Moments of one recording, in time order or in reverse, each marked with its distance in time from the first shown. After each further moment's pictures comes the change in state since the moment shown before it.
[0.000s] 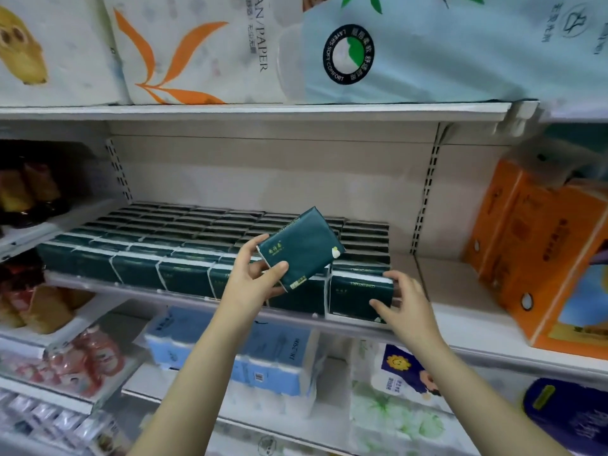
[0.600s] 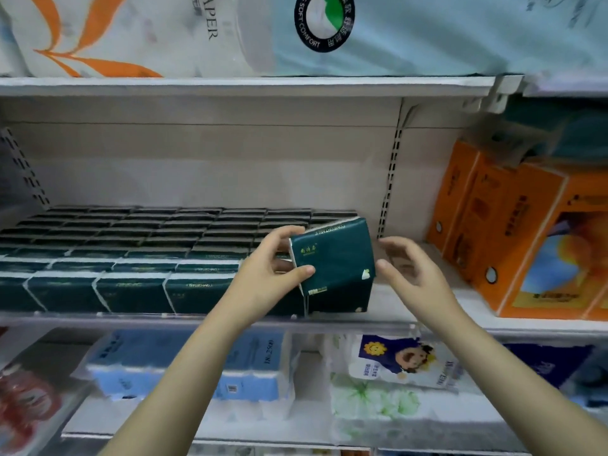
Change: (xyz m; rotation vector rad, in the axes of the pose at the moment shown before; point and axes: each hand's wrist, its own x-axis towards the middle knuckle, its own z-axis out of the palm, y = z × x) left_hand 0.039 -0.008 0.024 0.291 -0.422 0.153; right_hand -0.005 -0.028 -0.040 0.100 0.098 -0.177
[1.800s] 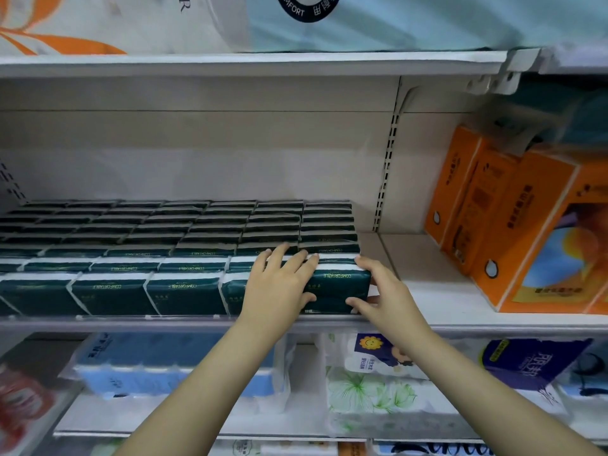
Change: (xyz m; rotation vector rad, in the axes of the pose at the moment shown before) left_hand 0.024 -0.053 0.038 1.380 -0.046 0.274; right_hand -0.007 0.047 0.041 -0.215 -0.111 0.060
